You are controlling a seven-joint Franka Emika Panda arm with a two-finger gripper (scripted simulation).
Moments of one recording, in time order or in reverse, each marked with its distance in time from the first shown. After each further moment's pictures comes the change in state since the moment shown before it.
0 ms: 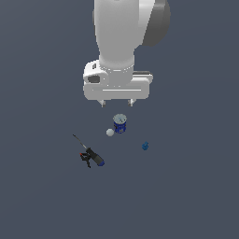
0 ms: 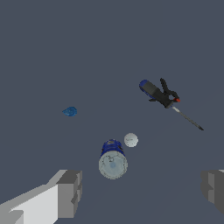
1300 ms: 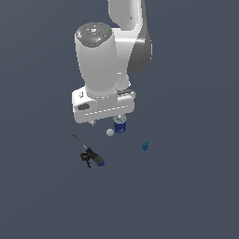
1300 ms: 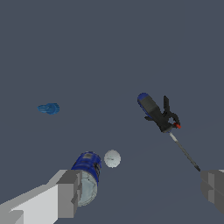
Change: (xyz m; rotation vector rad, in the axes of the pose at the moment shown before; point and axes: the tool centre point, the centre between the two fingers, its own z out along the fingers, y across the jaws) arm 0.033 0.041 0.056 0.005 0.018 -0.242
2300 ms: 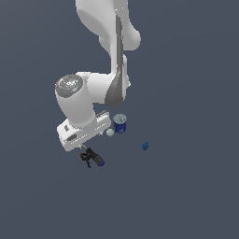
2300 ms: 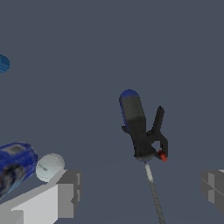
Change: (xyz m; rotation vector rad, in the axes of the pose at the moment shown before) arm 0.009 0.078 0.102 -0.007 0.030 -0.380
